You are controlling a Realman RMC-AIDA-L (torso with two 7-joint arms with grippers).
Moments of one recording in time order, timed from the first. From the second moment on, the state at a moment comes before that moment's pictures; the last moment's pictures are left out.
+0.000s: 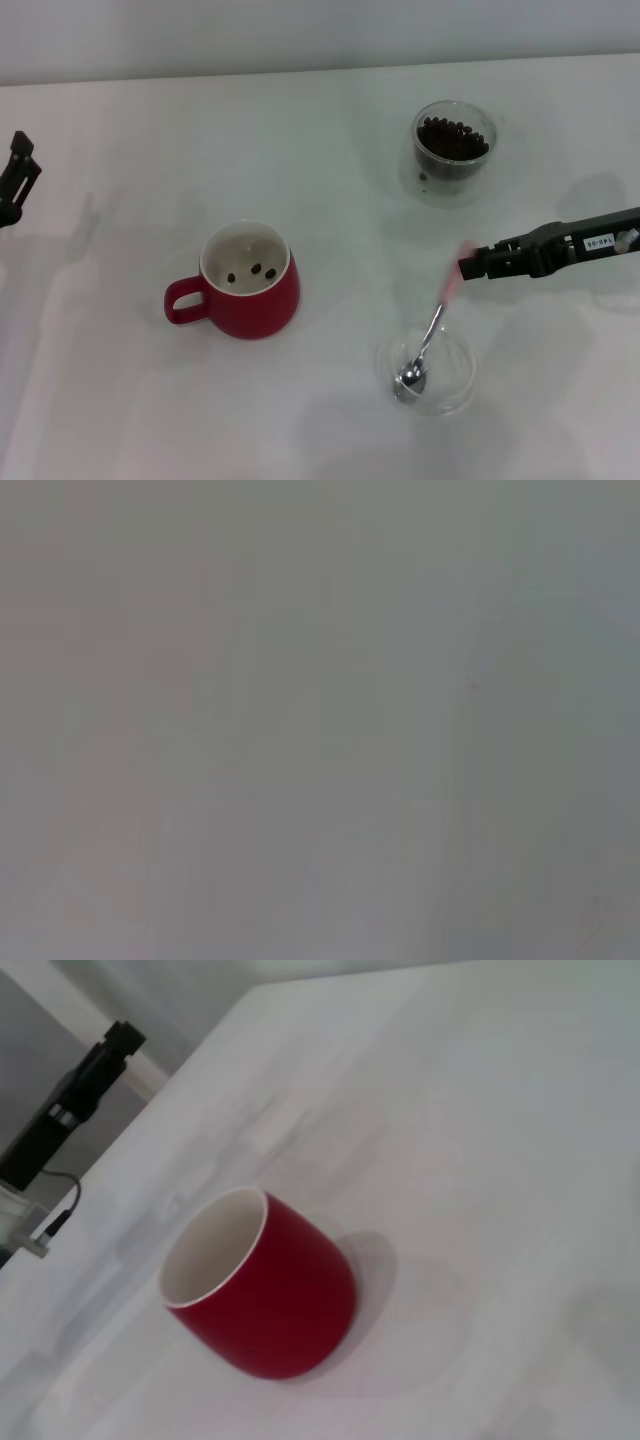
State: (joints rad) left arm -0.39 -2.08 2.59 0.19 -1.10 1.27 -0.23; right arm 0.53 1.85 -1.01 -0.48 -1.93 -1.48 1.87
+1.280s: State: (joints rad) left arm -0.38 -2.08 2.59 0.19 -1.11 1.27 -0.23; right arm 0.39 2.01 -0.47 -0.39 -1.46 -1.40 0.98
